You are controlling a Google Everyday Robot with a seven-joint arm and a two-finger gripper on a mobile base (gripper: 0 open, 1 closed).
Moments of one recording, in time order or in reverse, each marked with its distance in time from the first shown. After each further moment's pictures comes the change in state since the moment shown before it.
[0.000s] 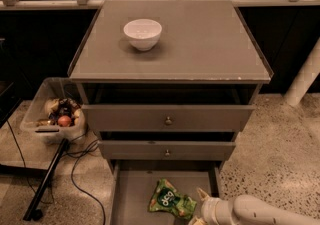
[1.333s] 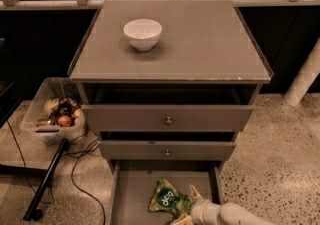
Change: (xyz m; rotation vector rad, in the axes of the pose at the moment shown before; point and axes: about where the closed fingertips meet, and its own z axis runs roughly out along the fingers) arm 0.020 -0.030 0.076 0.138 -0.098 -0.029
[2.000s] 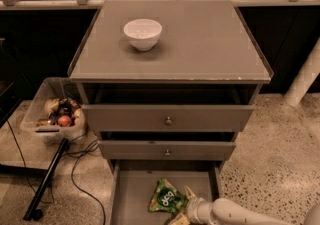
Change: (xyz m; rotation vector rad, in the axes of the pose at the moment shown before) arm 0.017 0.000 0.038 -0.050 0.045 -0.031
